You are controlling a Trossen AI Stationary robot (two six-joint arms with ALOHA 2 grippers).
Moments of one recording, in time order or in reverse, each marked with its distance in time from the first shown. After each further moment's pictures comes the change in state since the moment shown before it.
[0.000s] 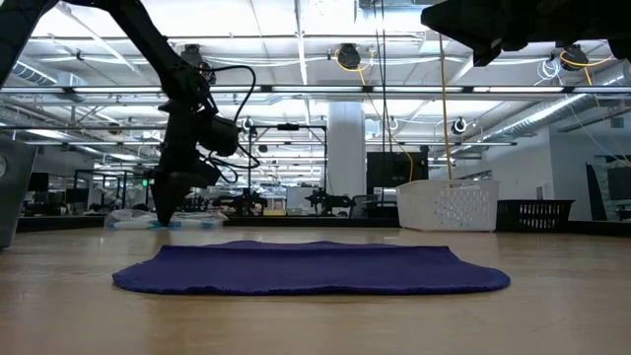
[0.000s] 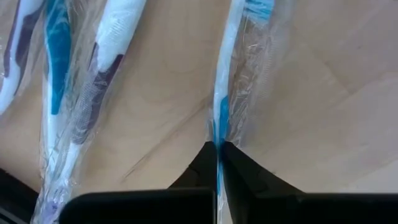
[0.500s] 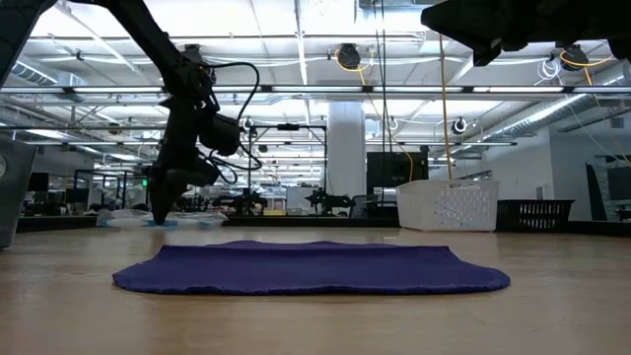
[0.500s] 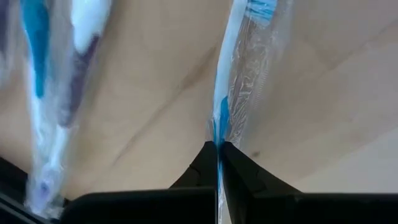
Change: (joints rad) left arm -0.051 -0.010 0.000 -0.055 -0.009 -0.027; right arm 0.000 0.000 0.000 0.000 0.000 -0.004
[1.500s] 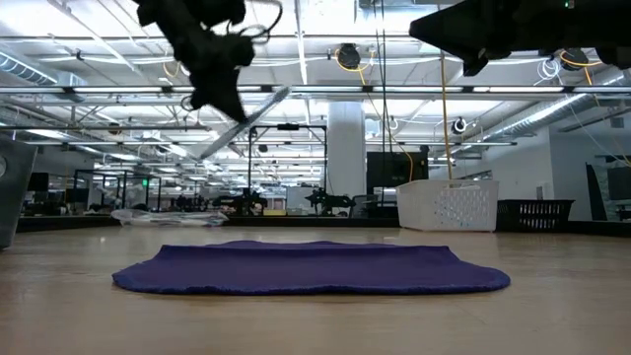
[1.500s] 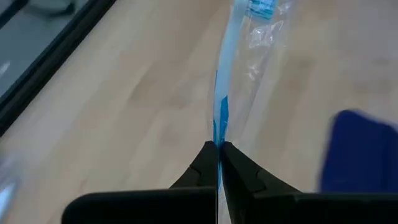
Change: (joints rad) left arm -0.407 -0.457 0.001 0.377 0.174 -0.144; right arm -0.093 0.000 0.000 0.001 -0.078 0.064
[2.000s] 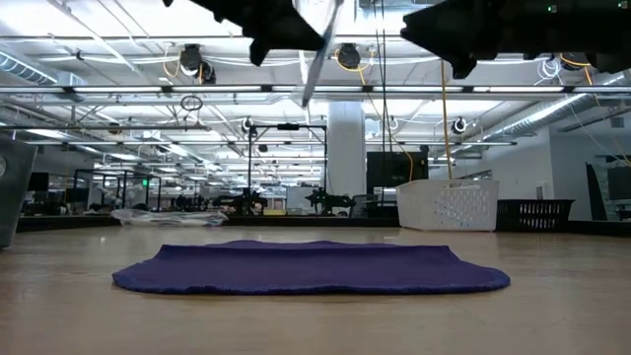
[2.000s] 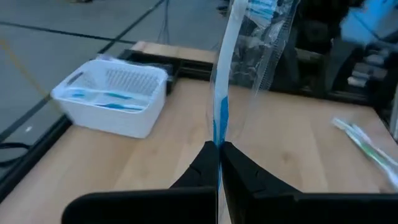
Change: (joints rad) left arm -0.287 0.082 0.000 0.578 -0.116 0.039; right arm -0.082 0.000 0.000 0.043 -0.107 0.046
